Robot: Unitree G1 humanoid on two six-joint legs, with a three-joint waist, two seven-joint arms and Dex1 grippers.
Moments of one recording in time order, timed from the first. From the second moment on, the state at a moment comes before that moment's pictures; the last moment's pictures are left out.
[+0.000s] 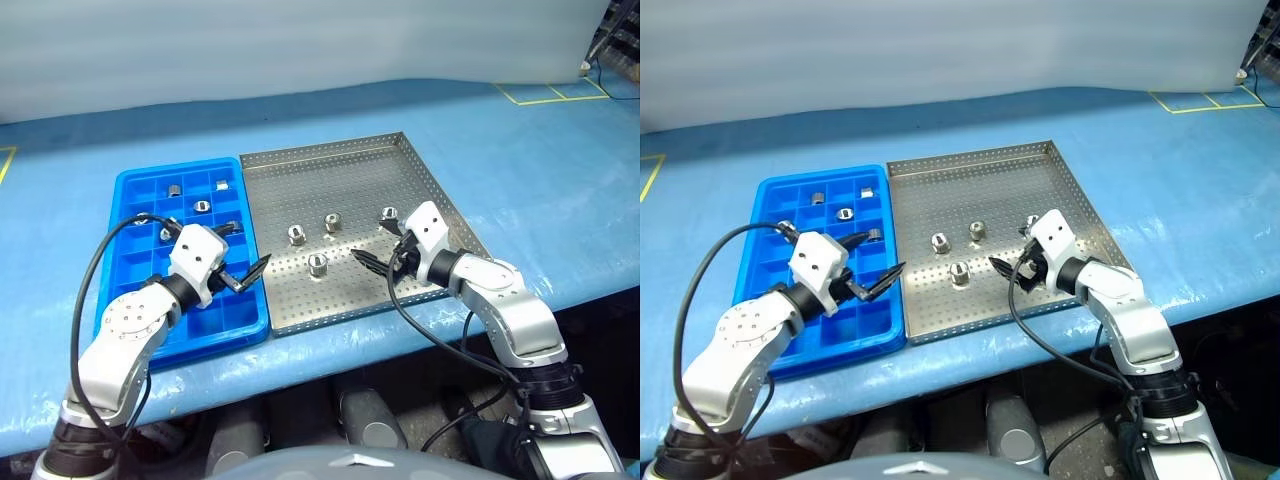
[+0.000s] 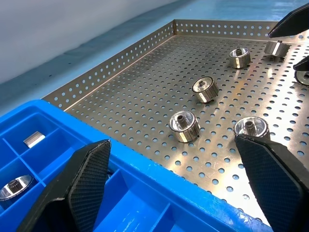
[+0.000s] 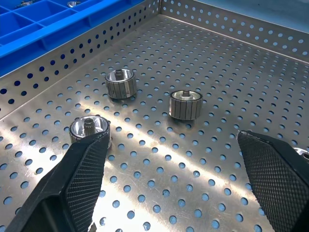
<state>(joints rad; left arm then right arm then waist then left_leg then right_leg) 0.01 0.53 0.01 -0.53 -0.26 0.49 -0.48 -0.25 -0.49 0.07 -0.25 0.26 0.56 0.65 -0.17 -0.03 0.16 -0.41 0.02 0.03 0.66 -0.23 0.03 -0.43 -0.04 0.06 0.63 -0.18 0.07</state>
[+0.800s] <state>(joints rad) -0.02 0.52 0.00 -0.54 -0.29 0.53 -0.49 -0.25 -0.47 0.07 -0.24 0.25 0.55 0.61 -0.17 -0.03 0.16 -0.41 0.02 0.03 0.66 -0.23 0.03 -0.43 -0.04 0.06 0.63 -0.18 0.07</state>
